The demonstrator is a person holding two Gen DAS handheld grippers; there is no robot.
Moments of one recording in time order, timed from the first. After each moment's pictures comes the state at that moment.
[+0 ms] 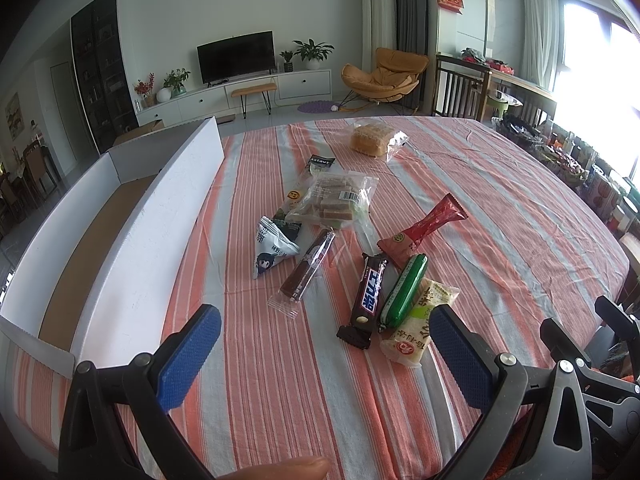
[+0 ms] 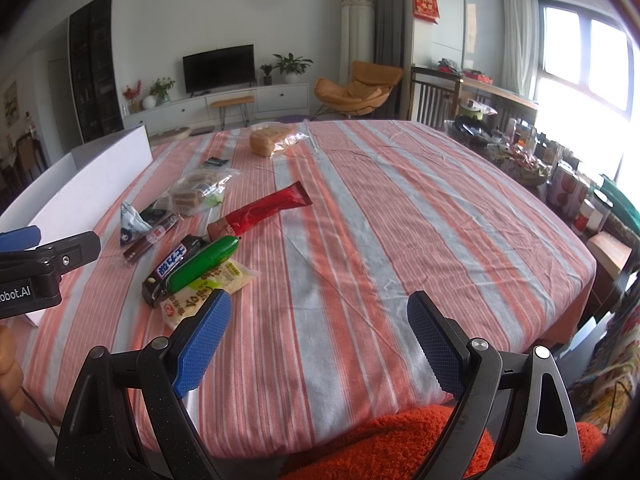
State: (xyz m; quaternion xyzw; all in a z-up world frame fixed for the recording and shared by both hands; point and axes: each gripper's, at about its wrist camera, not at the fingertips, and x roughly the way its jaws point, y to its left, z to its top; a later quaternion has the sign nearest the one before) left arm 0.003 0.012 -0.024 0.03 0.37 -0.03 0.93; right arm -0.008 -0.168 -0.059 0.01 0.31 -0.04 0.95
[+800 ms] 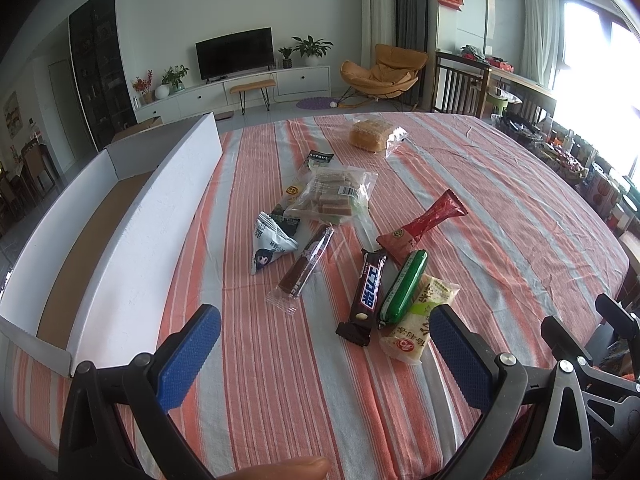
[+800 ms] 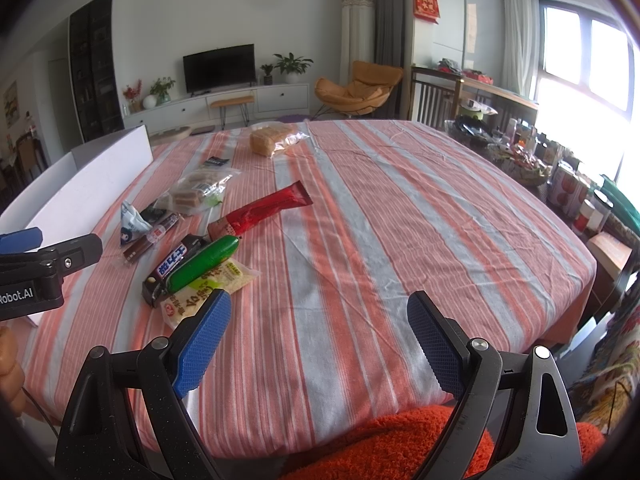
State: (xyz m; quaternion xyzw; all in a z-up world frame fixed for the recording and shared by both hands) left arm 0.004 0.010 -0.029 0.03 0.38 -0.04 0.92; right arm -0.008 -0.168 -0.059 0.01 0.31 -0.04 0.95
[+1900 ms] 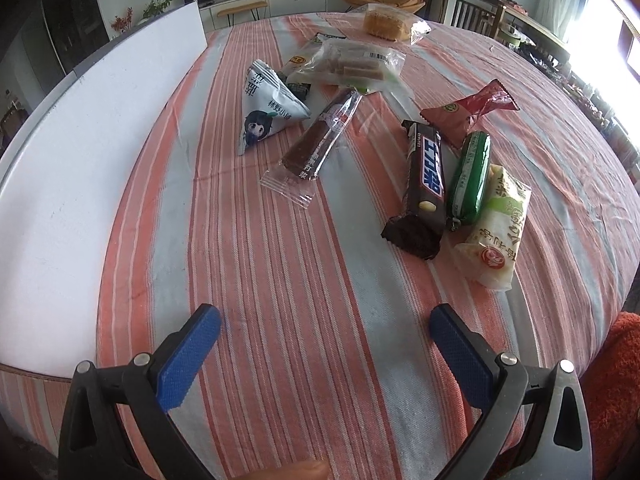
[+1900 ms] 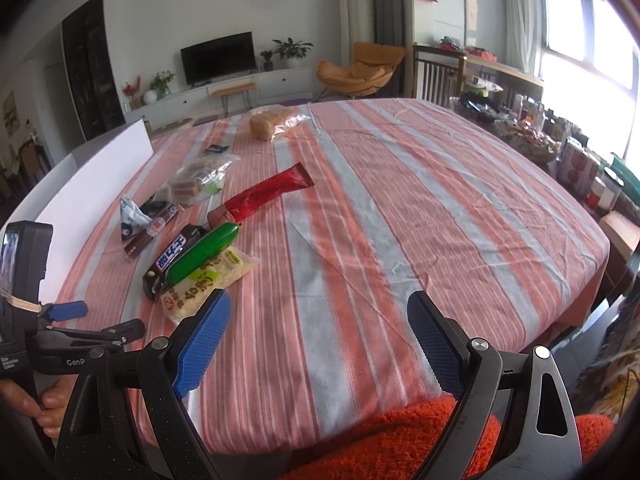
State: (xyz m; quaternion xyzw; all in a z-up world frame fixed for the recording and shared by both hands) left arm 0.027 0.033 -0.122 0.02 0.52 -0.05 0.85; right arm 0.001 -0.174 -0.070 0.04 0.34 -0.02 0.94
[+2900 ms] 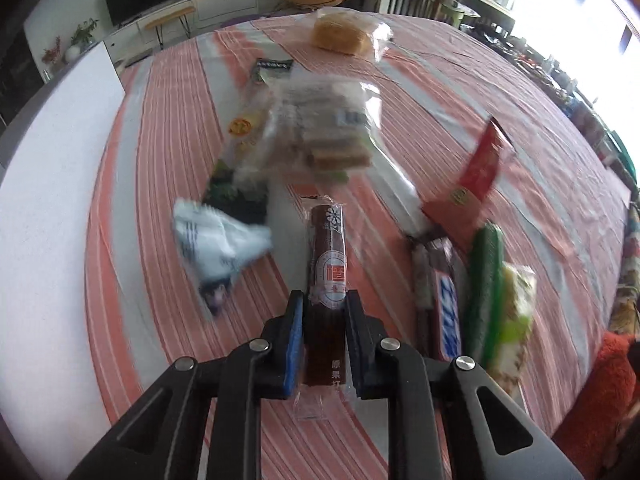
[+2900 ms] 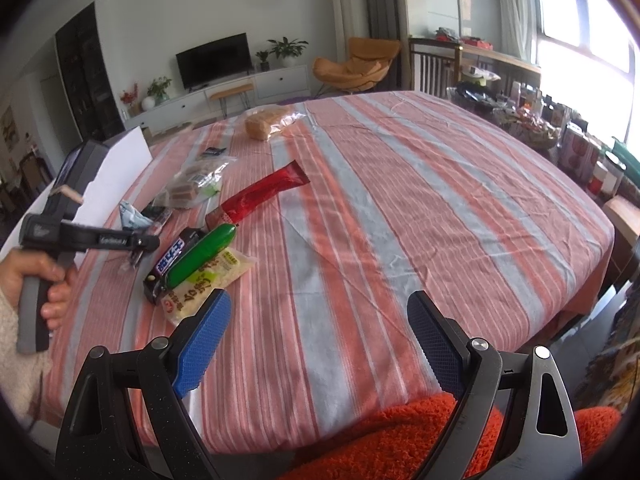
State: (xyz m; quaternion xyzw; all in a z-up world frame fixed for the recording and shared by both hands) left arm 0.137 0.039 -0.103 0.05 0.54 -0.16 0.83; right arm 0.002 -0.187 -0.071 0.08 0.35 -0.01 0.93
